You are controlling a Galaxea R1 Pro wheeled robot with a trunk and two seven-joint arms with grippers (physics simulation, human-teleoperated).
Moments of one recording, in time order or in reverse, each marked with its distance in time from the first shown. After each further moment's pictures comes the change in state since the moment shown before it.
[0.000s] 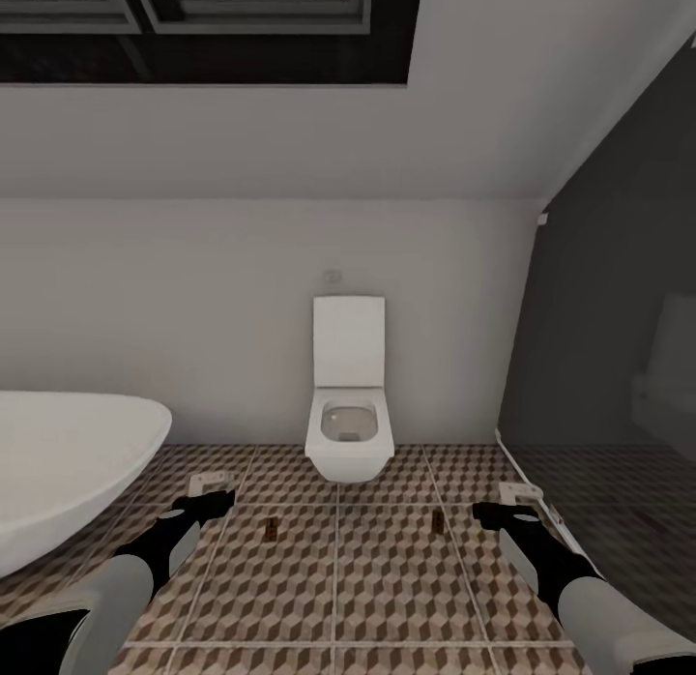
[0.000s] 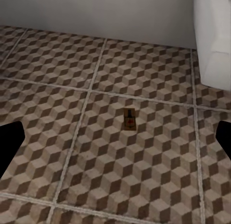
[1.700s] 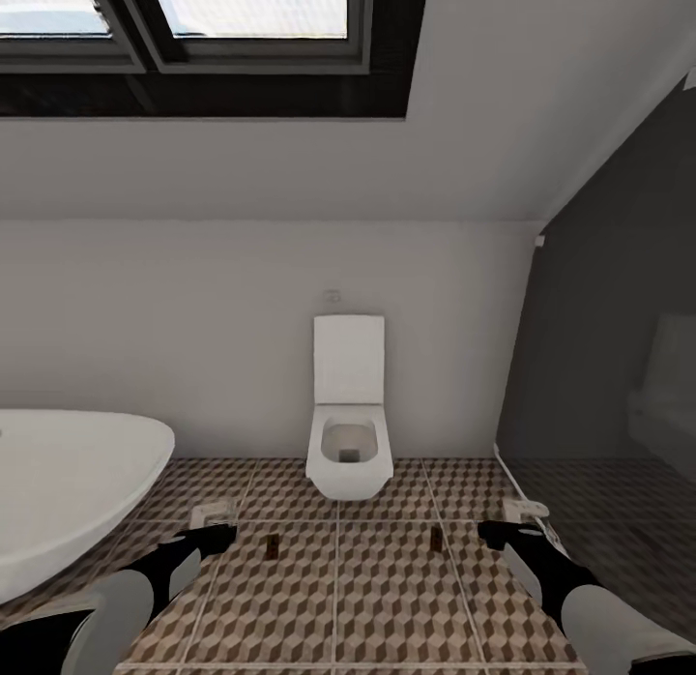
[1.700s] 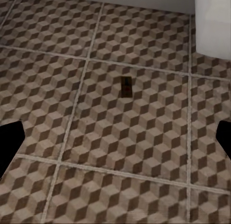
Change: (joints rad) left arm 0.003 -0.004 -0.002 0.157 0.004 0.007 -0.002; right arm 0.002 -0.002 0.001 0.089 -0.006 -0.001 0.006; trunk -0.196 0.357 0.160
